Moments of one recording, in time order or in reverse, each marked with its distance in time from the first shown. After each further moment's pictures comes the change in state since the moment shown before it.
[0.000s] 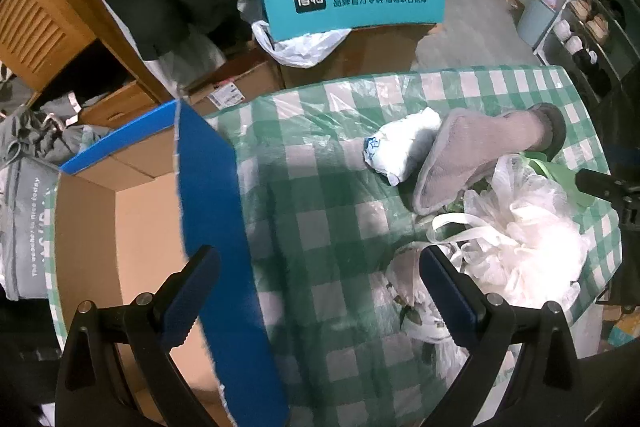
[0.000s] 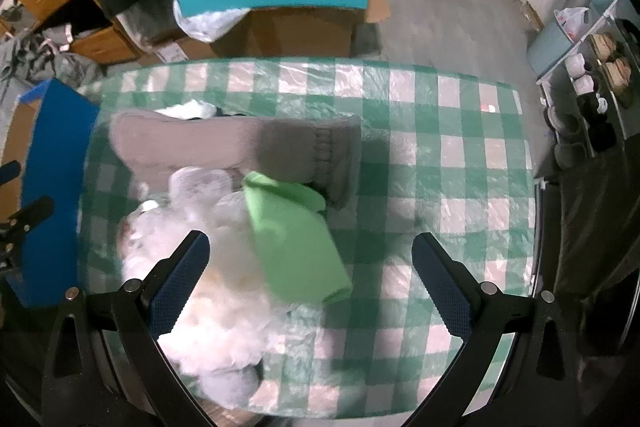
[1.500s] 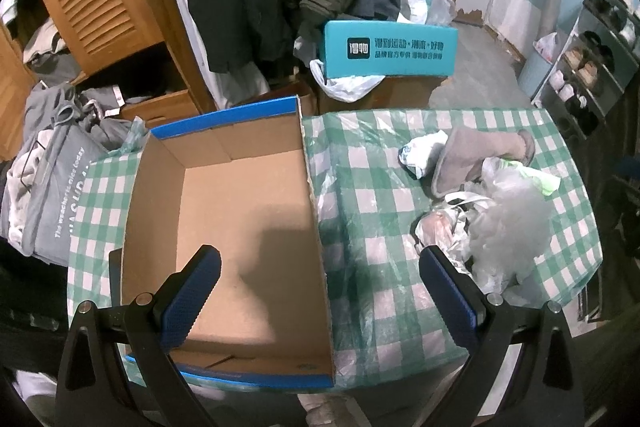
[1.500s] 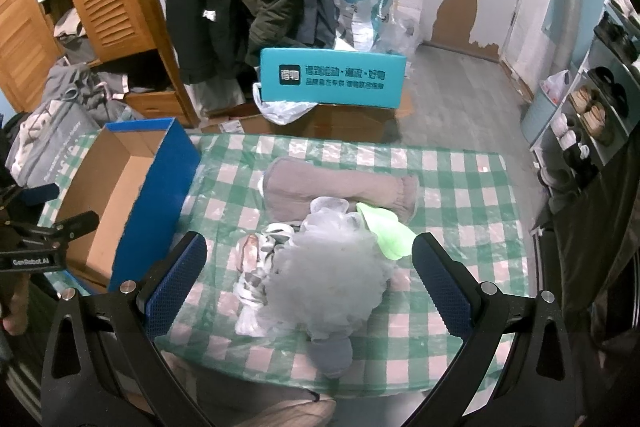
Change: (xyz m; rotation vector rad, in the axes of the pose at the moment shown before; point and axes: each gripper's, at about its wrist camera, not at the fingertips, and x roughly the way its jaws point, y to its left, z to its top) left arm -0.095 0.058 -0.095 -0.096 -0.208 0.017; right arm -0.129 0.105 -0.074 -0.039 -0.371 0.017
